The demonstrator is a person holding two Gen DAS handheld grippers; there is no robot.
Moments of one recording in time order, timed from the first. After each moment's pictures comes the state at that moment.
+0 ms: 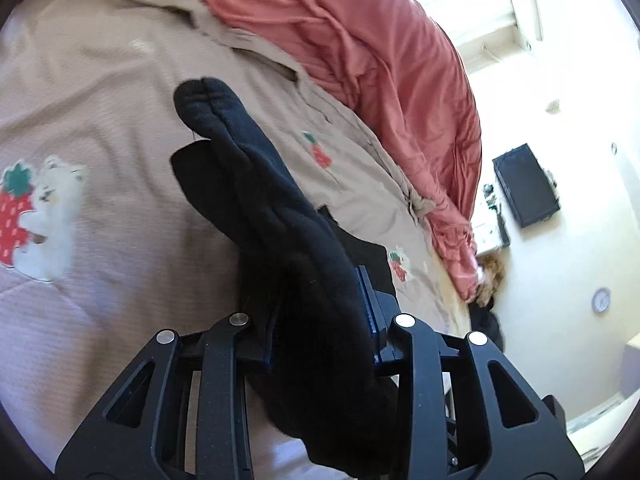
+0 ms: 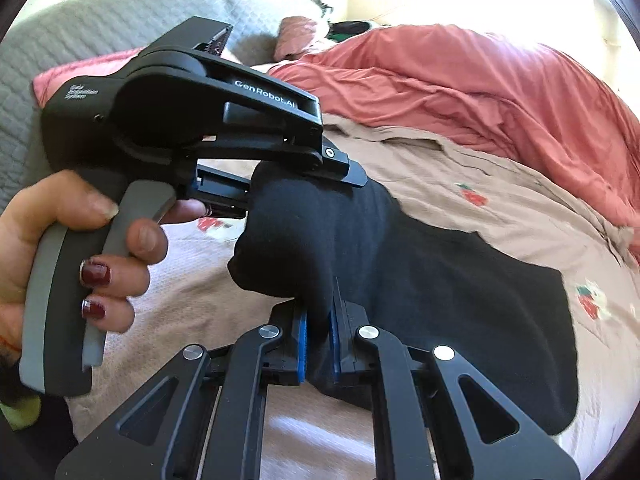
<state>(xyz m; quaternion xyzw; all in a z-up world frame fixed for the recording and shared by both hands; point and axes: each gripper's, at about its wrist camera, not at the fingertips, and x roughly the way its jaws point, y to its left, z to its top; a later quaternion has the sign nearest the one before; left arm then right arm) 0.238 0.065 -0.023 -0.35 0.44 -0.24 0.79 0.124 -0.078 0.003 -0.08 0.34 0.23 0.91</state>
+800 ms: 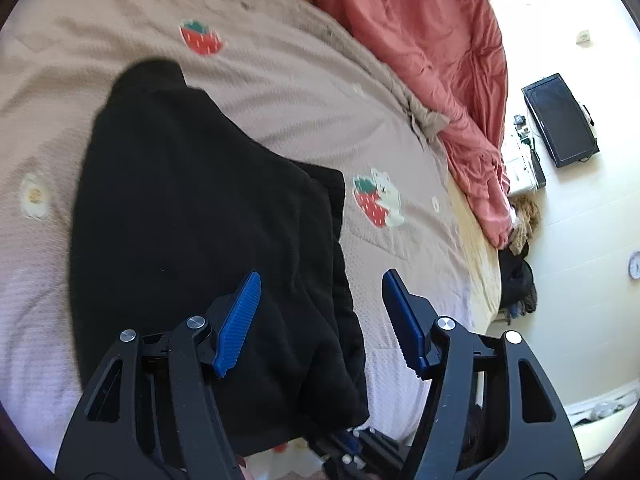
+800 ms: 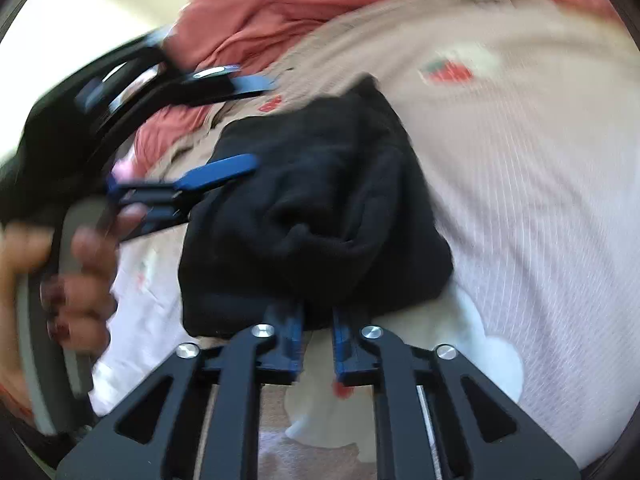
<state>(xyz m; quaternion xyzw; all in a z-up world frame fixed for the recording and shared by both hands) 0.271 -0.147 -0.034 -0.26 0.54 -0.24 0.76 0.125 -0.318 -0.070 0.28 0.46 0.11 0.83</state>
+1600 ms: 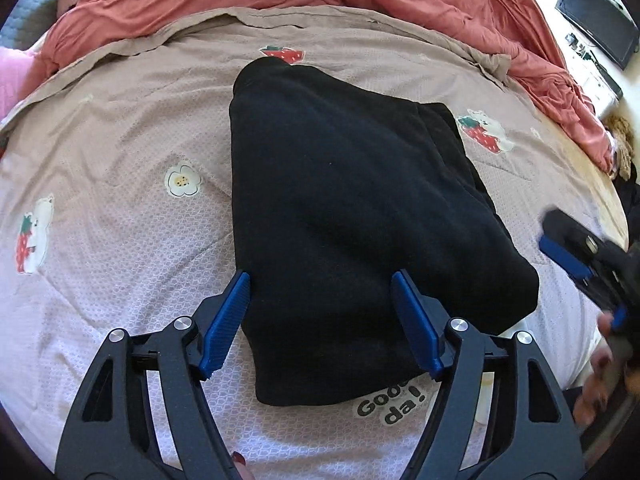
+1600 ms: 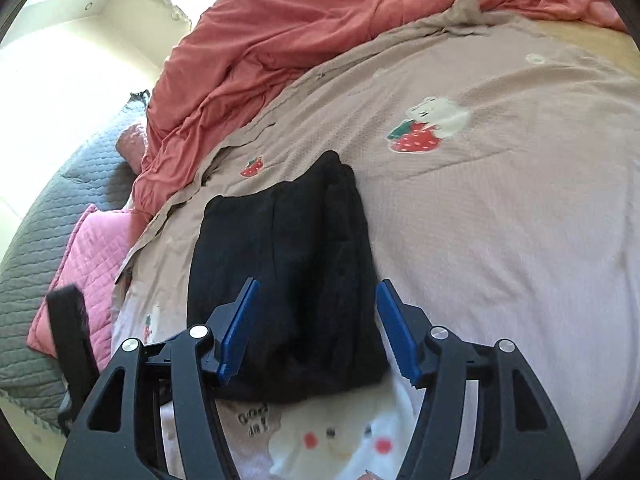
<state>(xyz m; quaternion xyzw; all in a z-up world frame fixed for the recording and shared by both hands) 0.201 -0.122 -0.052 -0.02 0.52 -0.12 0.85 0.171 -0.369 -0.048 0.29 0.42 0.09 0.85</state>
